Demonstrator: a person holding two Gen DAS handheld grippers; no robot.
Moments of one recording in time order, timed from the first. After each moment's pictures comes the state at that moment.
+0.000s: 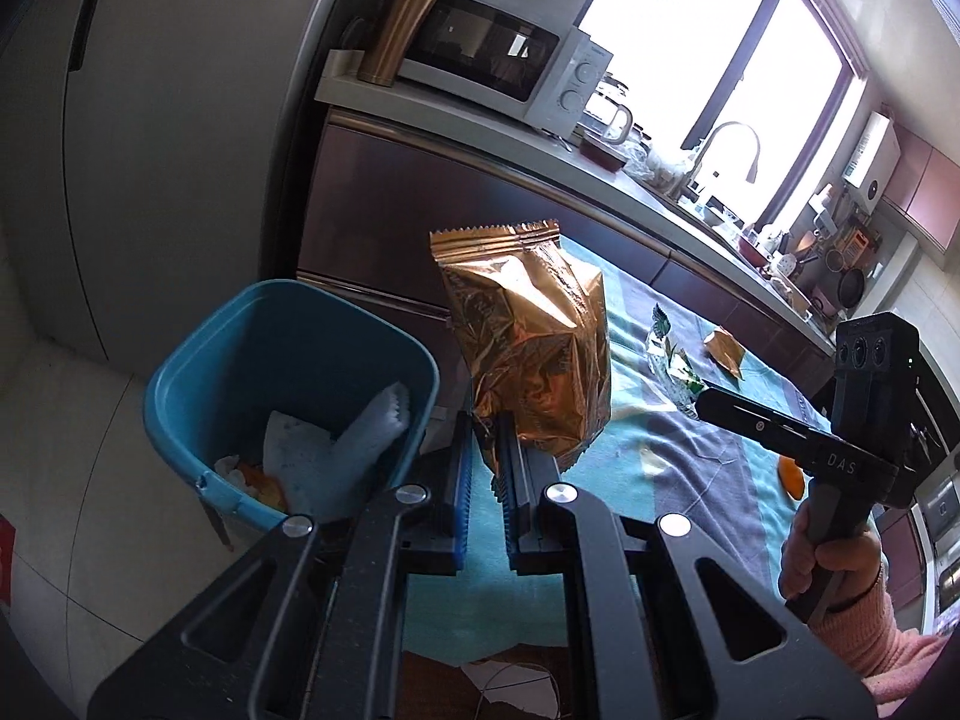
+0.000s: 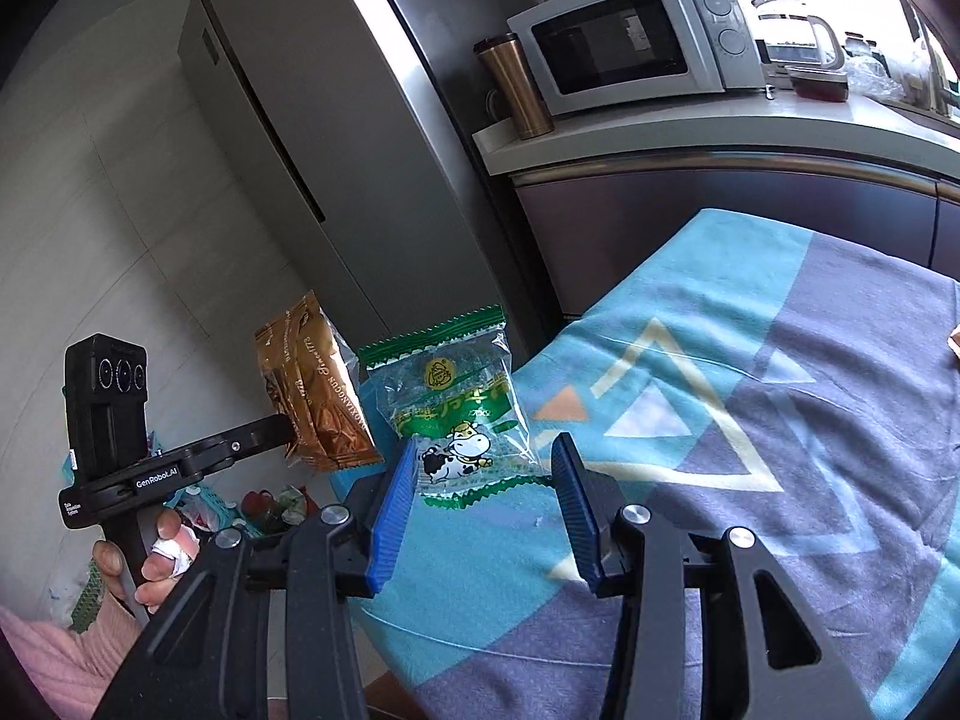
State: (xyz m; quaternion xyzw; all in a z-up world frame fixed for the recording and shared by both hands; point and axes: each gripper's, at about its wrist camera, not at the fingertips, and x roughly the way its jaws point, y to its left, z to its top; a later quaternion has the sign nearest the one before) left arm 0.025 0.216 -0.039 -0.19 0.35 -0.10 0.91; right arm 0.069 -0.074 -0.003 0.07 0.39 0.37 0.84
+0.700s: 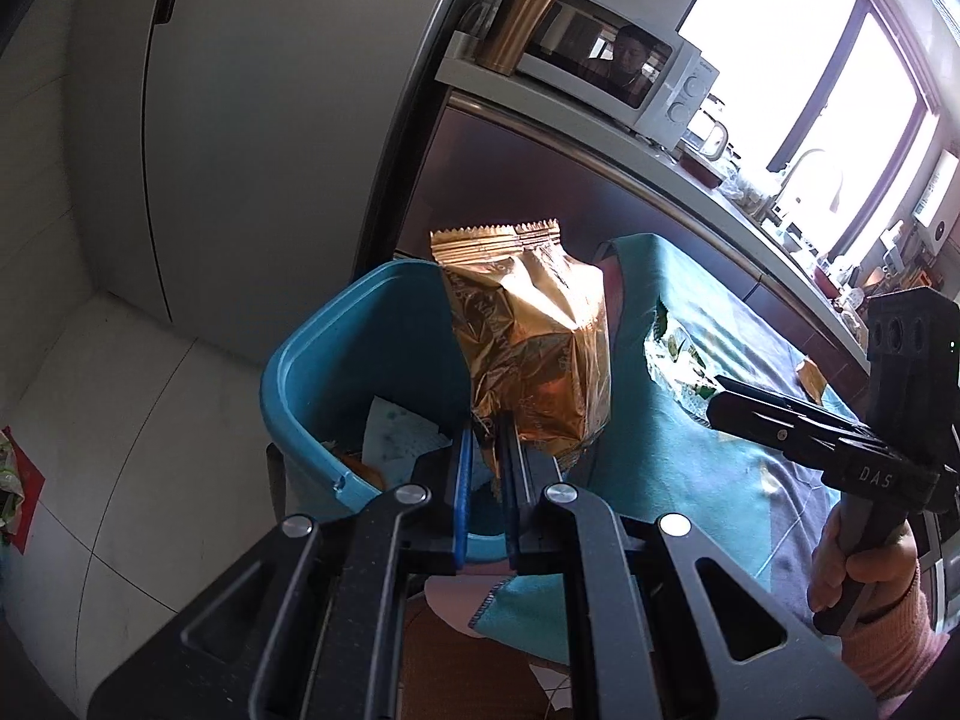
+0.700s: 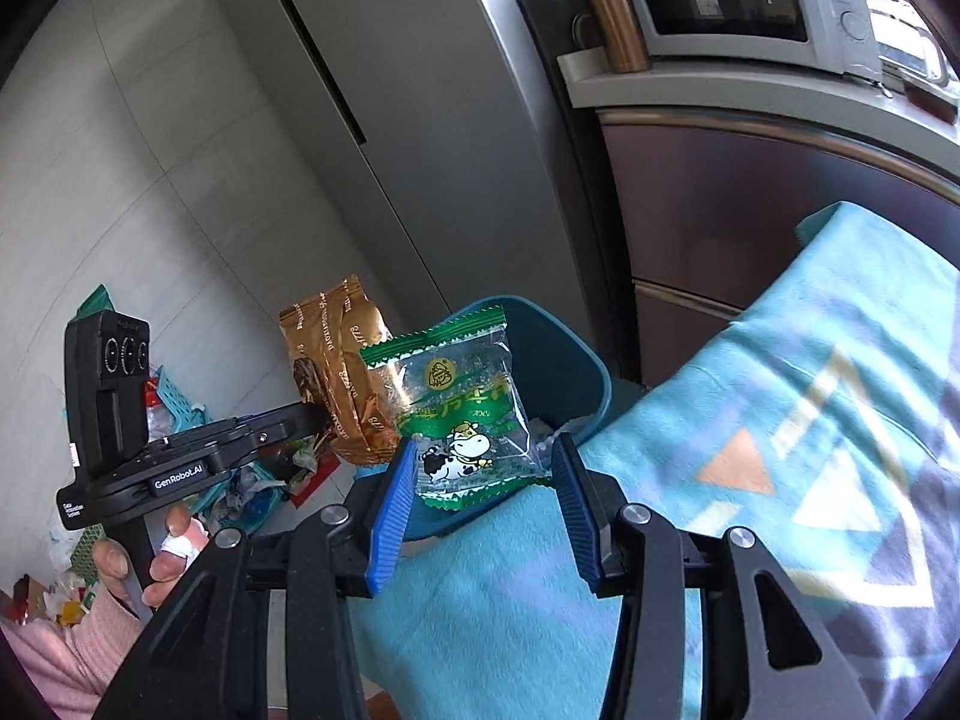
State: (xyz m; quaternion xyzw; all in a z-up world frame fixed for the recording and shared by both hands) left arm 0.033 0.289 -0.077 -0.21 0.37 -0.01 0.90; right arm 0.092 0.032 -0.024 0.00 0.43 0.42 0.80
